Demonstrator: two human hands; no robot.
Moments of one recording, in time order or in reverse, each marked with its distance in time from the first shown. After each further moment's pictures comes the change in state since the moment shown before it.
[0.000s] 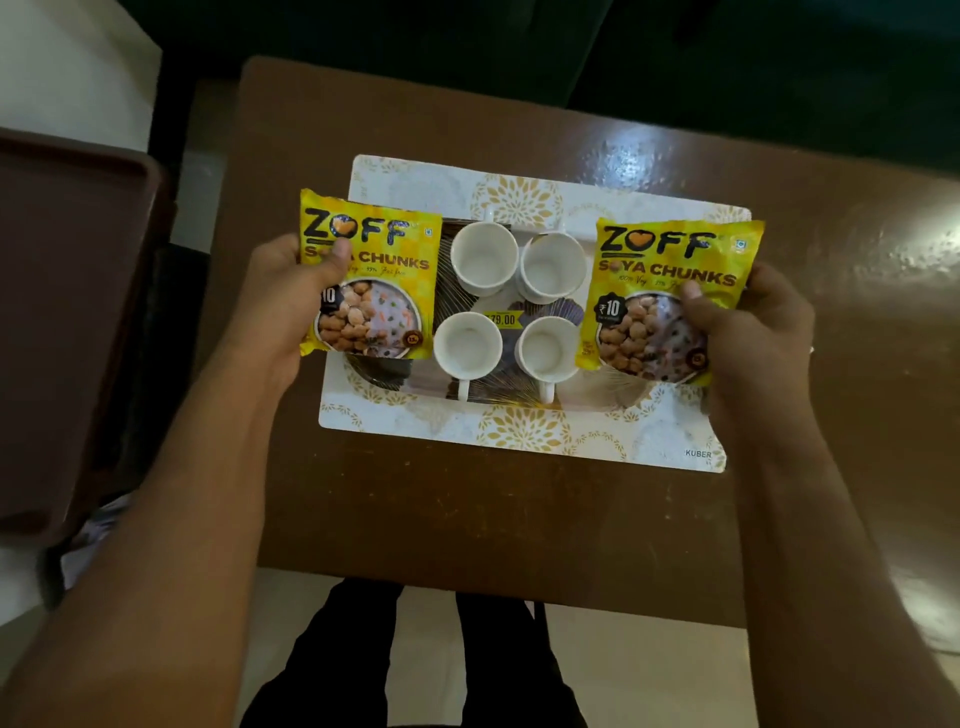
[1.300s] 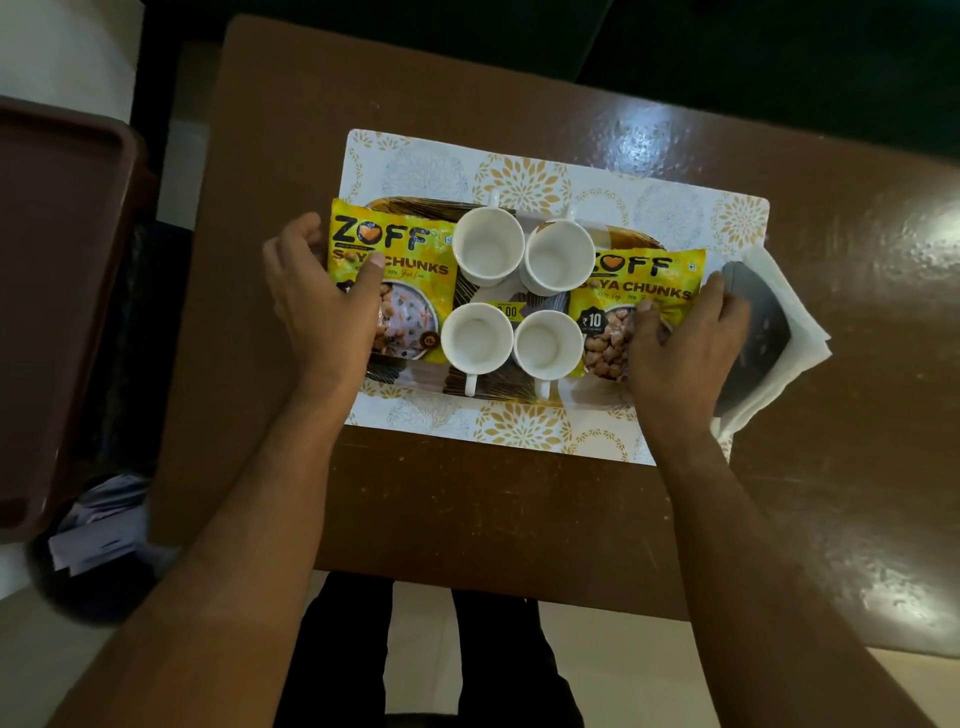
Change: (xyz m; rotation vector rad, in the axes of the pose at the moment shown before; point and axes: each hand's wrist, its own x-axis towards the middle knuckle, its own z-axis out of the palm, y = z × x) left_hand 0.006 -0.043 0.048 0.283 0.421 0.320; right_hand 0.018 0.074 0.032 -0.859 0.270 -0.323
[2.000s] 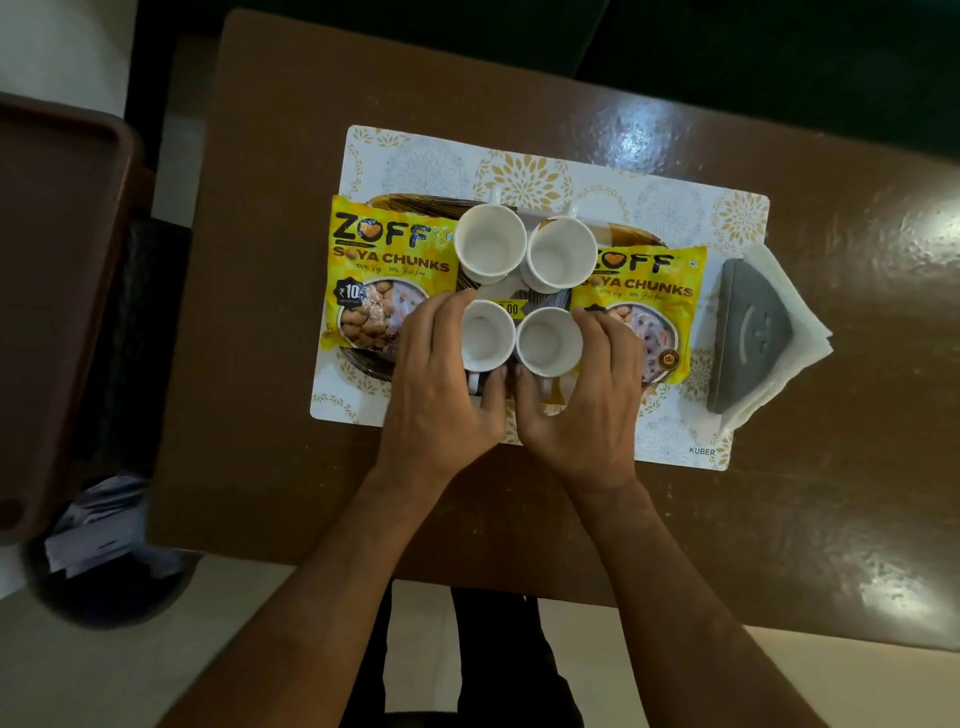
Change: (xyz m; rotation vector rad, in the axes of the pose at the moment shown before) left_hand -0.096 0.005 0.023 0.154 -0.287 0.483; right_hand -0.077 -0.036 0.009 0.109 -0.039 -0.429
